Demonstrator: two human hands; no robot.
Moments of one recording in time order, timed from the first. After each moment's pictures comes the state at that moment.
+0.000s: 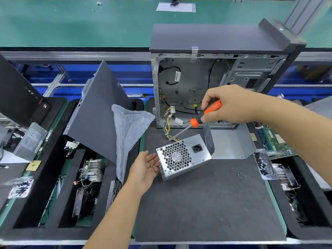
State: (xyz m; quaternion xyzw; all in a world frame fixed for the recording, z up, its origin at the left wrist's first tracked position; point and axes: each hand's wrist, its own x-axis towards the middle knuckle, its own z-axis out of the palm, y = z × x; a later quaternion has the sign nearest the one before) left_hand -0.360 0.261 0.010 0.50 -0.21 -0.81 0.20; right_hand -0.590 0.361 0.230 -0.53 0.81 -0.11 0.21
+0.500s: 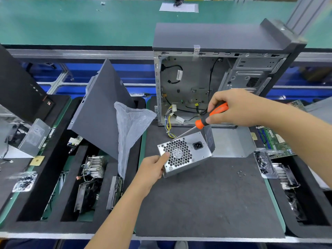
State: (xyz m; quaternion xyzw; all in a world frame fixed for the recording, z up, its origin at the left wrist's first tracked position) left_hand -0.350 0.284 0.022 0.42 -0.57 -0.70 0.11; right_hand -0.593 0.378 0.220 -0.51 0.82 -0.15 0.21
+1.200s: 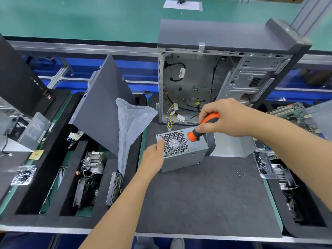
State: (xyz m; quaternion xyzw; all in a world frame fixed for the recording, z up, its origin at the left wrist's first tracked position) left_hand -0.375 0.273 0.027 0.50 -0.68 -0.52 0.12; right_hand -0.569 0.373 0.201 -0.56 0.79 -0.15 0.23
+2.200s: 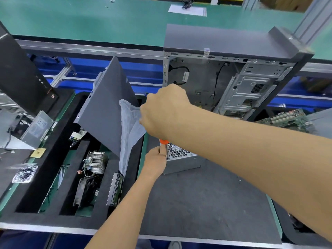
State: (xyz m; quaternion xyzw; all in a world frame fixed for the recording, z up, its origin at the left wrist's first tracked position) left_hand -0.379 0.273 0.020 0.53 -0.62 -0.57 0.12; right_hand -0.431 0.286 0.248 -0.69 0.69 0.20 -0.09
